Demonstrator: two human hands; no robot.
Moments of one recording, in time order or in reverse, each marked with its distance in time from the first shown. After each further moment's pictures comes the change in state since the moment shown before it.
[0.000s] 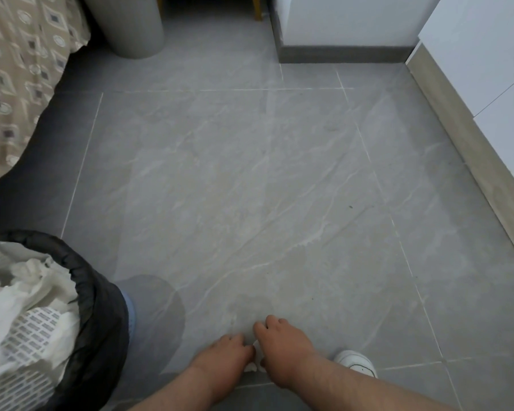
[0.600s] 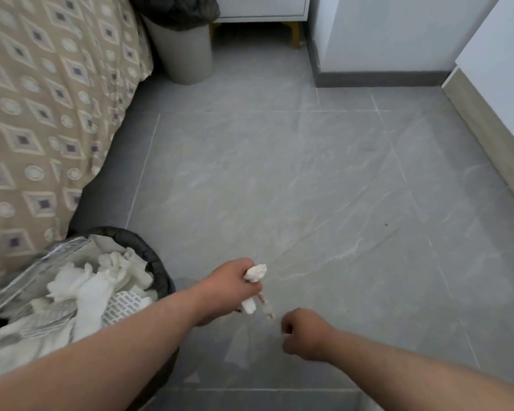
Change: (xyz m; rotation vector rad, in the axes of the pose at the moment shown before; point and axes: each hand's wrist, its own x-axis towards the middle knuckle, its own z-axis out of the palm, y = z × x) left_hand -0.080 -0.043 -0.139 -0.986 0.402 -0.165; right_hand 0.014 -0.024 -0.055 0.336 -0.076 0.071
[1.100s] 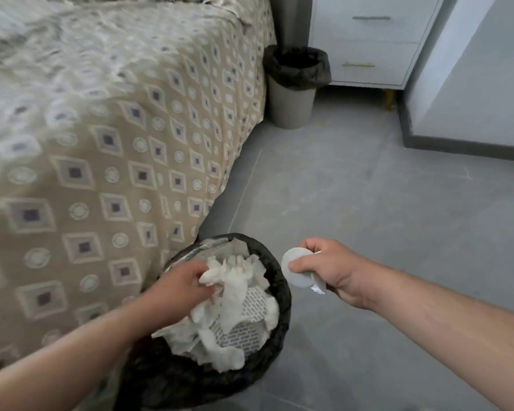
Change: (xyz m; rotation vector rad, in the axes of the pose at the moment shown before) left_hand -0.176 -0.082 -0.173 0.113 0.420 -0.018; right_hand -0.060 -0.235 -0.102 0.718 0.092 -0.196
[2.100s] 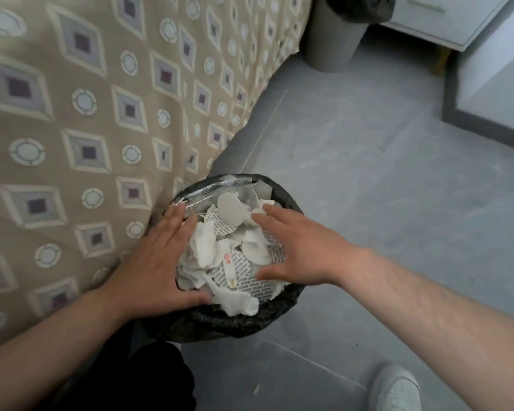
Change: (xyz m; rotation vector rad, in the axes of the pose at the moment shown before) left_hand -0.033 -0.107 0.026 0.478 0.155 0.214; right_hand 0.031 0.022 0.068 -1.241 -0.269 -0.449
